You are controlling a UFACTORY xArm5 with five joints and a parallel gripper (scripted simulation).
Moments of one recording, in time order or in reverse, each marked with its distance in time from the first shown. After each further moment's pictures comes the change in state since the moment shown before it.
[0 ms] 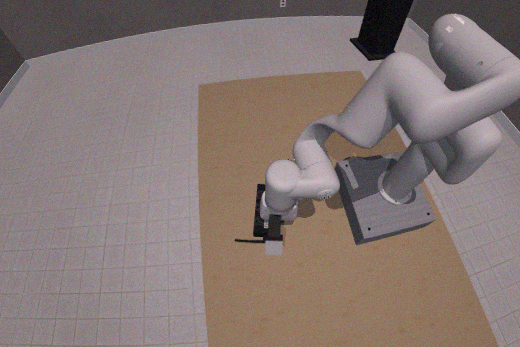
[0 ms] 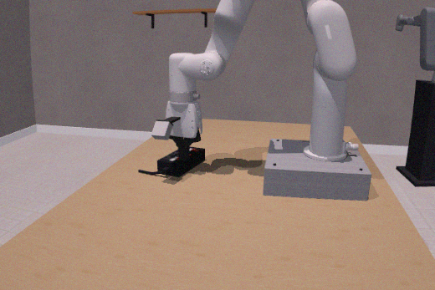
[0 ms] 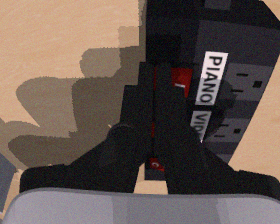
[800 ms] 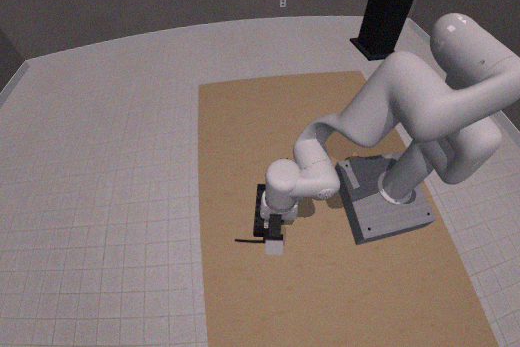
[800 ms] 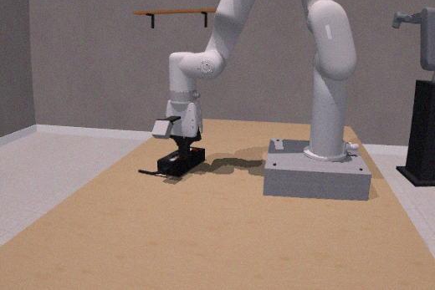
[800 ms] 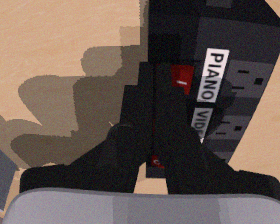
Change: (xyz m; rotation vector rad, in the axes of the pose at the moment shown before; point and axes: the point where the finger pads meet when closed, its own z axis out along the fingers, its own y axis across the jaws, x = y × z) arm -0.001 -0.001 -0.002 0.003 -0.001 0.000
